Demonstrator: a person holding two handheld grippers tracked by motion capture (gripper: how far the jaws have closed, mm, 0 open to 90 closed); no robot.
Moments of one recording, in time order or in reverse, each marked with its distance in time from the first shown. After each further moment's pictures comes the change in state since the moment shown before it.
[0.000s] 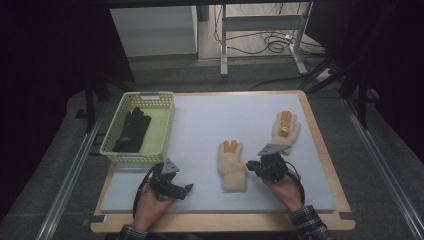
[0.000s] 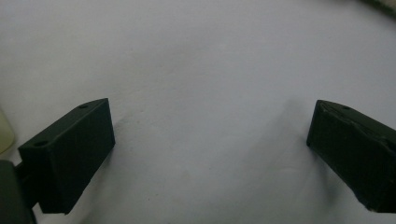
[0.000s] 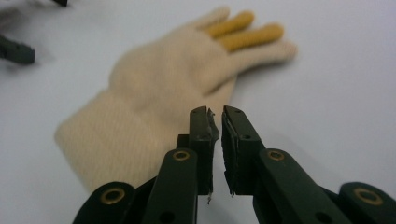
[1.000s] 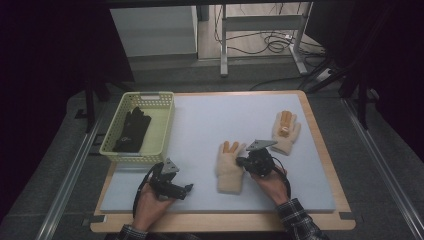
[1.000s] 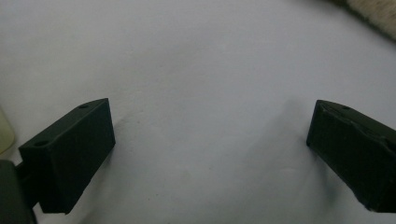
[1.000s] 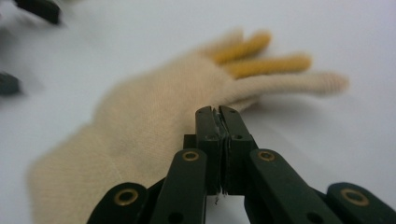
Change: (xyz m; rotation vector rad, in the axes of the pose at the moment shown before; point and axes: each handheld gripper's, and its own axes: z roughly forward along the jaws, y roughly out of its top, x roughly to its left) left arm 0.000 0.000 0.000 -0.001 0.000 -0.001; right arm 0.009 0.025 0.027 -0.047 -0.005 -0.003
